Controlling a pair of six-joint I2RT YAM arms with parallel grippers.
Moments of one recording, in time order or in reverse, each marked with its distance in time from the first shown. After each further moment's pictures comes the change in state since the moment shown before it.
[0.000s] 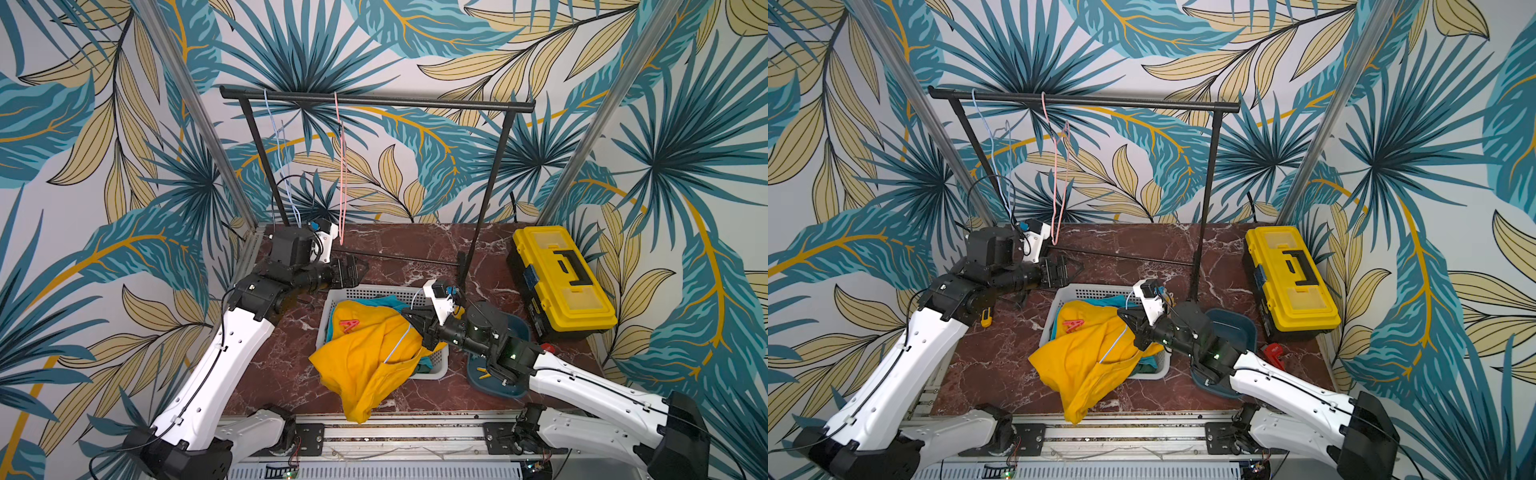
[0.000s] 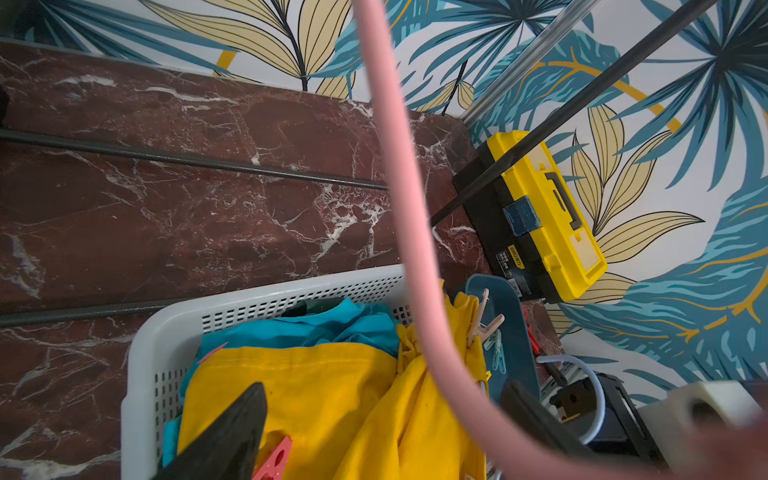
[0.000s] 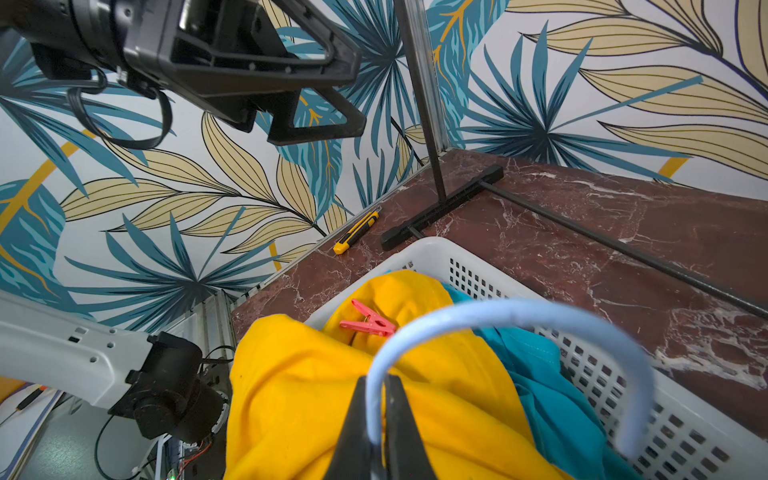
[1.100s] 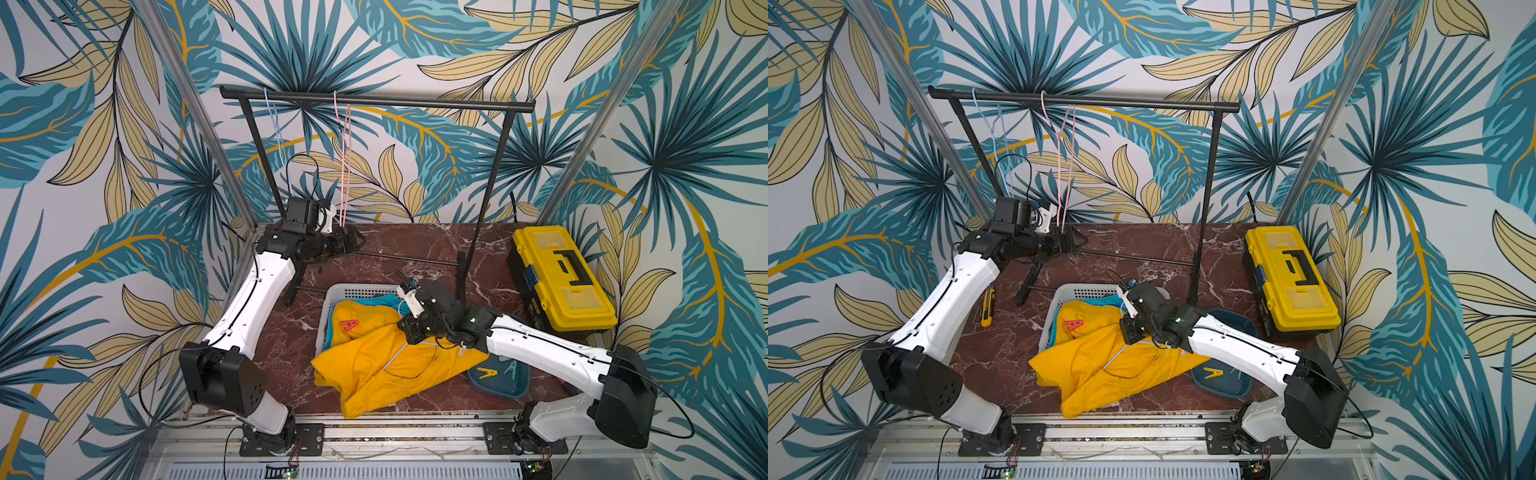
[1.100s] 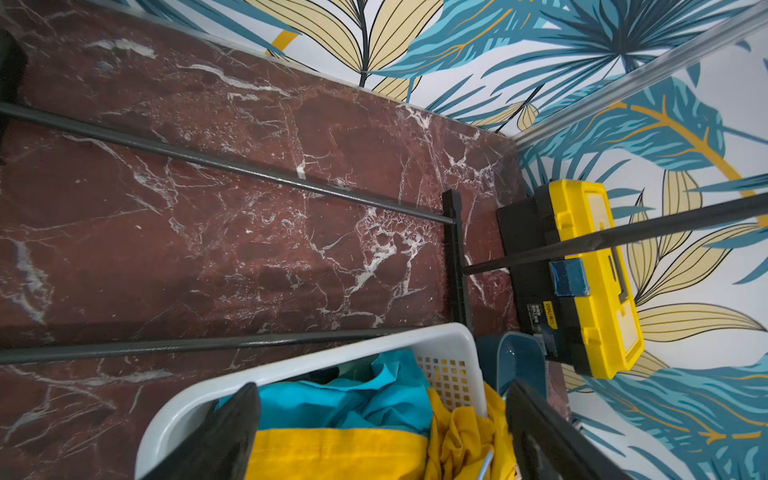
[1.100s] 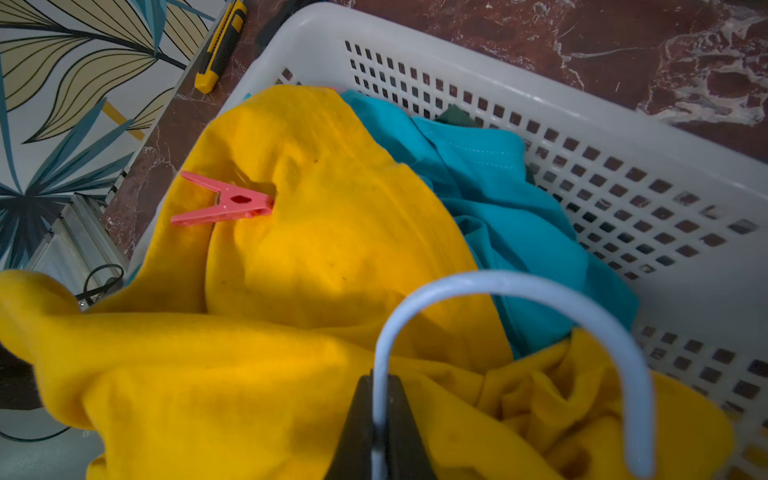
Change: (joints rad) left arm 0.141 0.427 0.307 -0.018 0.080 -0.068; right arm -0.011 0.382 0.428 -0.692 0.048 0.107
